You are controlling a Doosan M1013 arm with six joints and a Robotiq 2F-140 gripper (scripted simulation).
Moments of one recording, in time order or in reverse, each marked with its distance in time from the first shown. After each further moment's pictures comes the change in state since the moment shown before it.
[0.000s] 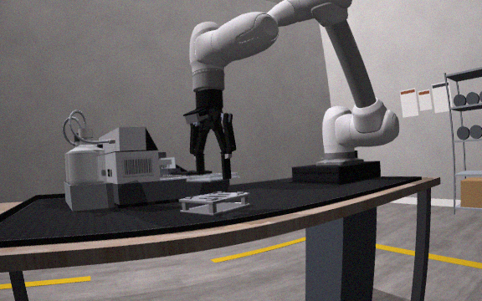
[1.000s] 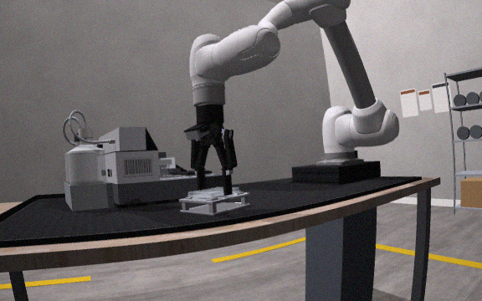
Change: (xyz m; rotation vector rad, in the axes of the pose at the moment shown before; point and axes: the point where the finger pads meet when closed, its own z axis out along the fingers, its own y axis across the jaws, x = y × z) arm 0.000 0.000 0.042 0.000 0.000 0.000
